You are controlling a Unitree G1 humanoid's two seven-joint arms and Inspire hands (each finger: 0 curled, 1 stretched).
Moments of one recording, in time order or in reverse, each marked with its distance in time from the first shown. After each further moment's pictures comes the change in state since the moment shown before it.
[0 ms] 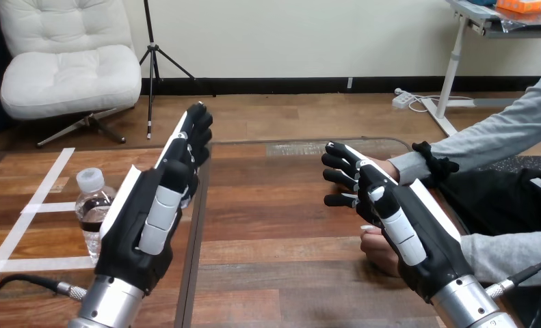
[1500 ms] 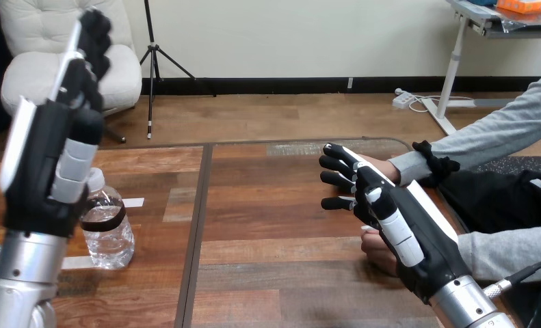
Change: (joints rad) left arm -0.155 0.107 0.201 0.042 0.014 -0.185 0.079; right arm 0.000 -0.002 0.007 0.000 -0.002 0.006 0.003
